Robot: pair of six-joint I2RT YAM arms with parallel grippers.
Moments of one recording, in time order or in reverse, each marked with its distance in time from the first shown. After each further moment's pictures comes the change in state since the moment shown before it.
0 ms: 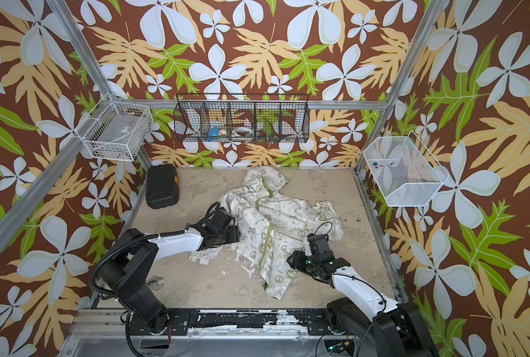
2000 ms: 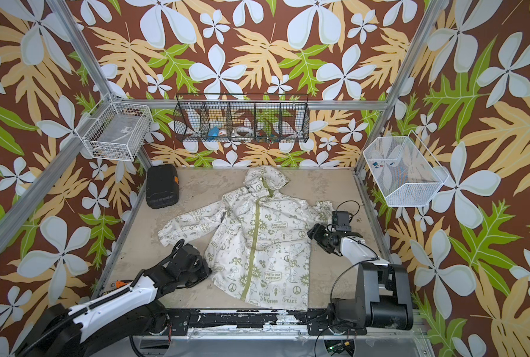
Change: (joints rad) left arm -0.001 -0.830 -0.601 -0.222 0.136 -0.391; right arm -0.399 0.346 0.353 -0.021 -0.033 -0.106
